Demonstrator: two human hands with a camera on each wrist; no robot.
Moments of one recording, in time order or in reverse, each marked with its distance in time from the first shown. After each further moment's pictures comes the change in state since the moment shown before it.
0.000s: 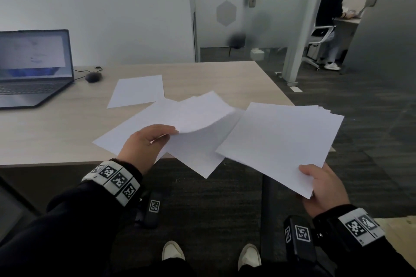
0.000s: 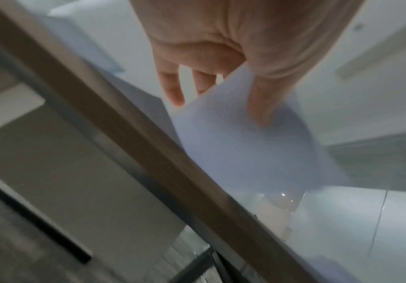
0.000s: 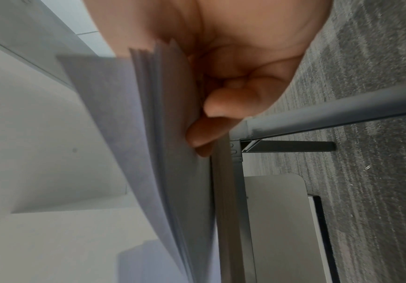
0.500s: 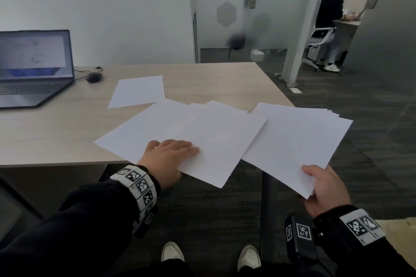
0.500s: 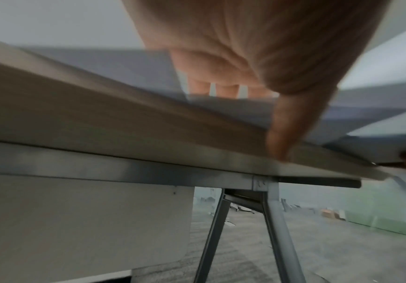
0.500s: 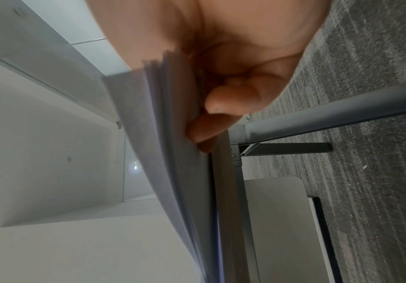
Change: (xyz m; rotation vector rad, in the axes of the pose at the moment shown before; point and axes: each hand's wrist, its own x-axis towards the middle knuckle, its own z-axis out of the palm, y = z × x) left_hand -0.008 0.005 0.029 0.739 -0.465 0.188; right_hand -0.008 -0.008 0.004 0.090 0.030 0.031
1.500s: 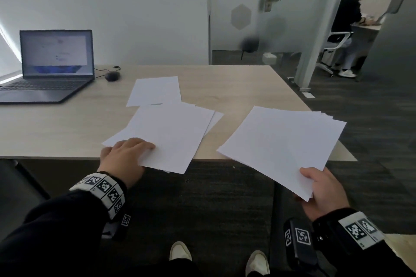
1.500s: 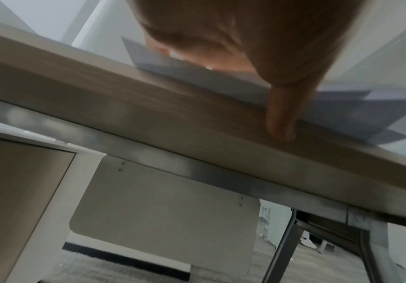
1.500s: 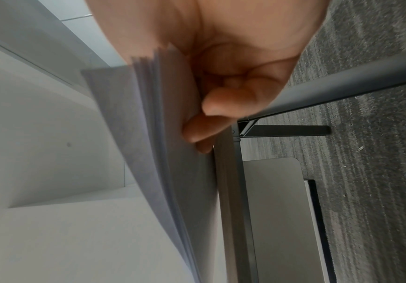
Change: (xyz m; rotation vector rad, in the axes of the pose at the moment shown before) left_hand -0.053 -0.101 0.007 -0.100 0.147 -0.430; right_hand -0.012 0.013 0.035 -0.145 -0.035 0.014
